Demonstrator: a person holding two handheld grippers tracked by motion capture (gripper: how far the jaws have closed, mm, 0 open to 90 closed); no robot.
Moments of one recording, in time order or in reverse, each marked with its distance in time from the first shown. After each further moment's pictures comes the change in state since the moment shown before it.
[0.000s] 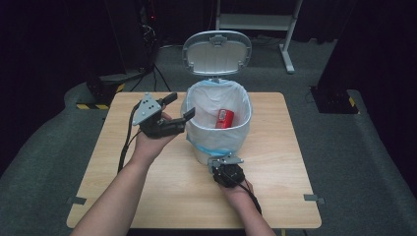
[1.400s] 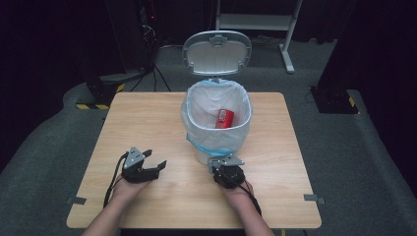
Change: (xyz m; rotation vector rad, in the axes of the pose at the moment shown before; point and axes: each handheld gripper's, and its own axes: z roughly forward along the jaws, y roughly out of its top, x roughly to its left) left arm 0.026 -0.181 -0.079 0.465 0.138 -0.076; right arm 0.001 -0.004 0.000 -0.030 -0.003 0.001
